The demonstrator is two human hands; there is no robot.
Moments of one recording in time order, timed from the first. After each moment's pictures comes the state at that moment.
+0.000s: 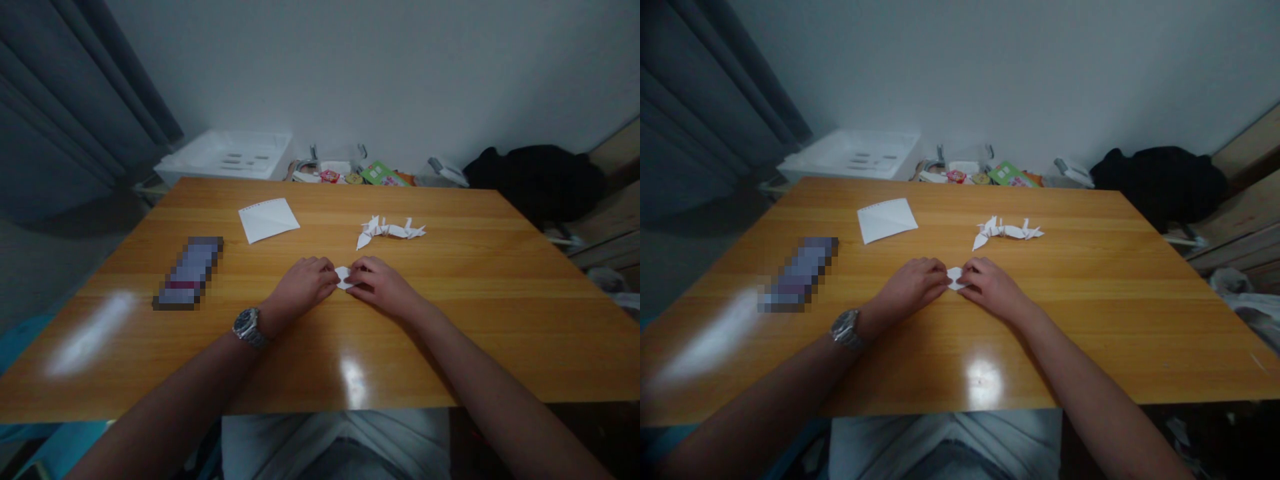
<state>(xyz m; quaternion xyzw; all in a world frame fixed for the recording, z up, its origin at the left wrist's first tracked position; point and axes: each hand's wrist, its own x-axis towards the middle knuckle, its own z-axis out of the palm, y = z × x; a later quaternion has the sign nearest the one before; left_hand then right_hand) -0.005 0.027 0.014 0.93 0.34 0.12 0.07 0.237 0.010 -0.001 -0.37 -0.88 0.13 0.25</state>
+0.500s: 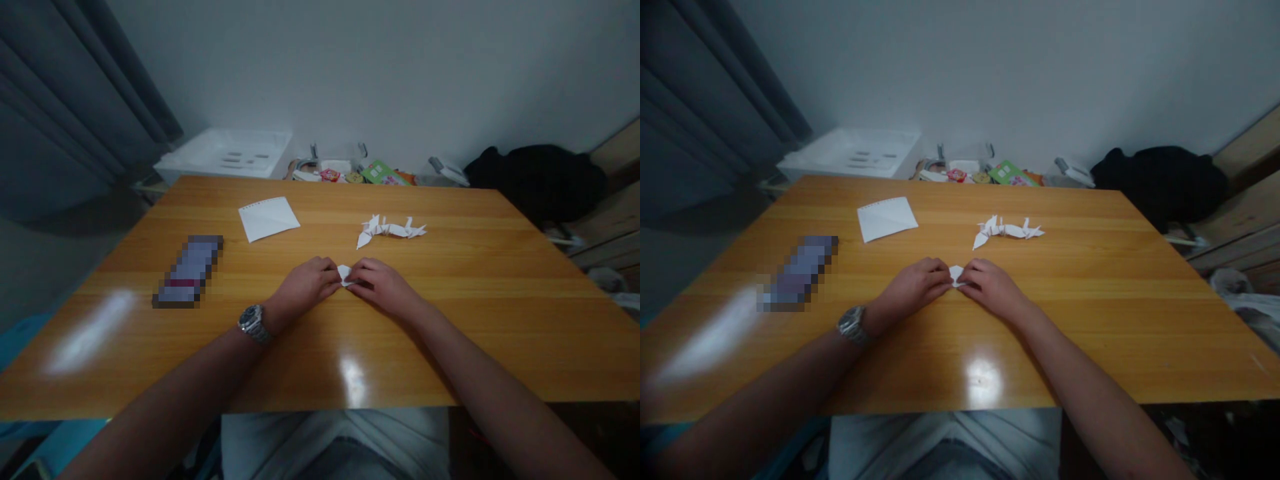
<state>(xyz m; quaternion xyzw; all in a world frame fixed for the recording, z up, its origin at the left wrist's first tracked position) 0.000 0.030 0.004 0.93 0.32 0.15 0.10 0.235 0.011 -0.005 -0.37 -0.87 0.17 0.27</state>
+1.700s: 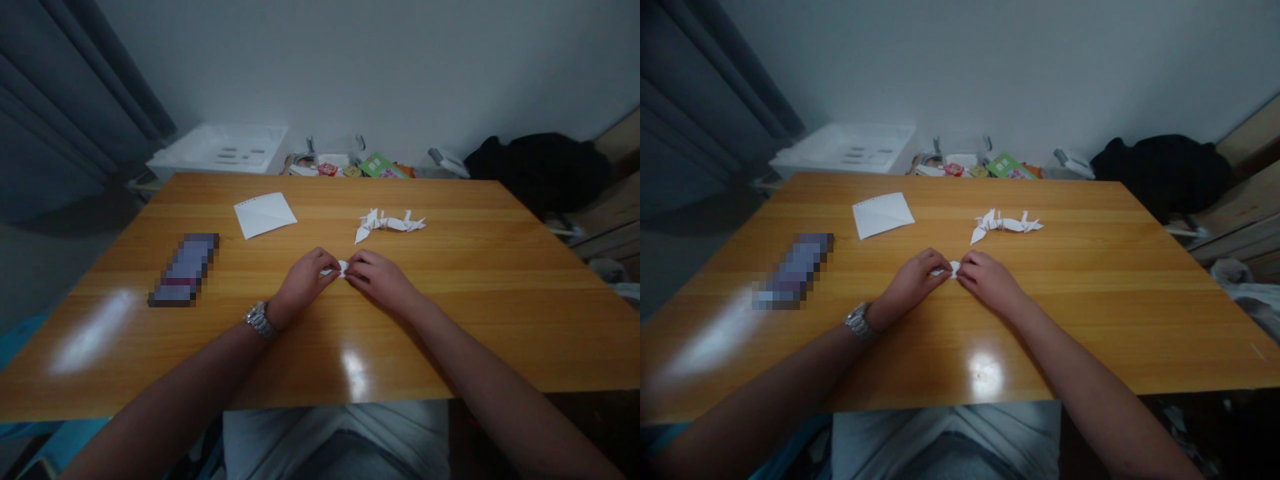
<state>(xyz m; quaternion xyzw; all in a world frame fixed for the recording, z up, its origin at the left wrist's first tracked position) 0.010 0.033 -0.006 0.84 0.40 0.27 0.24 0.231 0.011 -0.002 -0.41 -0.87 0.12 0.25</state>
